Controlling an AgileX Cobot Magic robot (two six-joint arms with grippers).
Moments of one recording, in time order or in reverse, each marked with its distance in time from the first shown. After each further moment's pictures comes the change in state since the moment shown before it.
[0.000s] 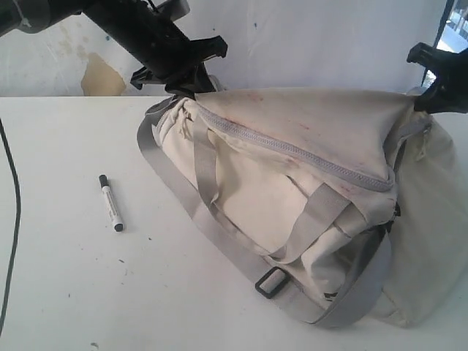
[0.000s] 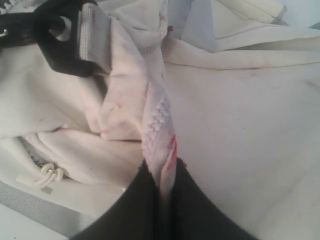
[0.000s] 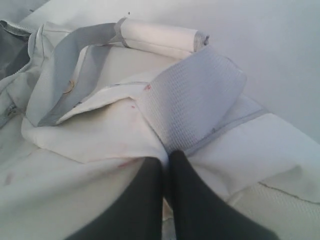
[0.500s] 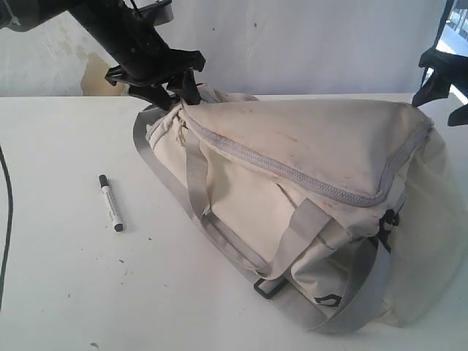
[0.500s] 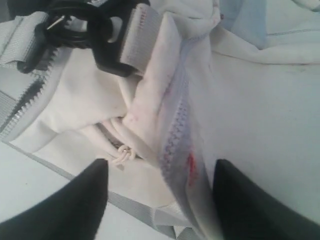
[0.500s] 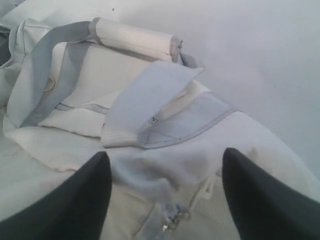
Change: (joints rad) left arm 0.026 0.000 0.000 0.137 0.024 0.036; right arm -0.027 0.006 -0.008 0.014 0.038 -0.061
